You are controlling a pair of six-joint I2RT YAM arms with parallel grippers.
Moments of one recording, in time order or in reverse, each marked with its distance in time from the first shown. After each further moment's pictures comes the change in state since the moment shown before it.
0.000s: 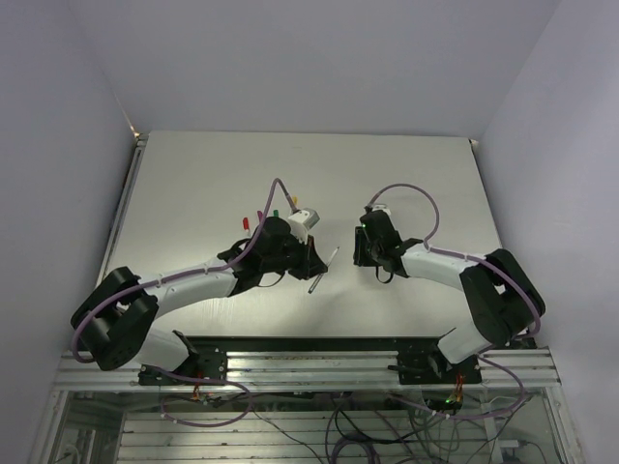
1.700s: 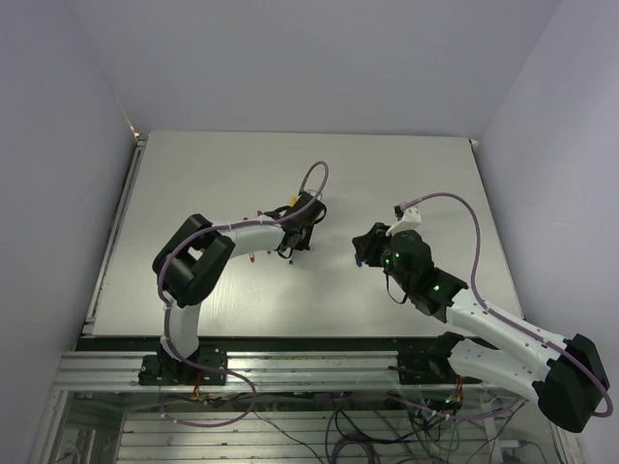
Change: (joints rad) left arm 0.069 0.559 0.505 -0.452 -0.562 0.125; right arm 0.177 -0.607 -0.180 0.125 0.128 0.138
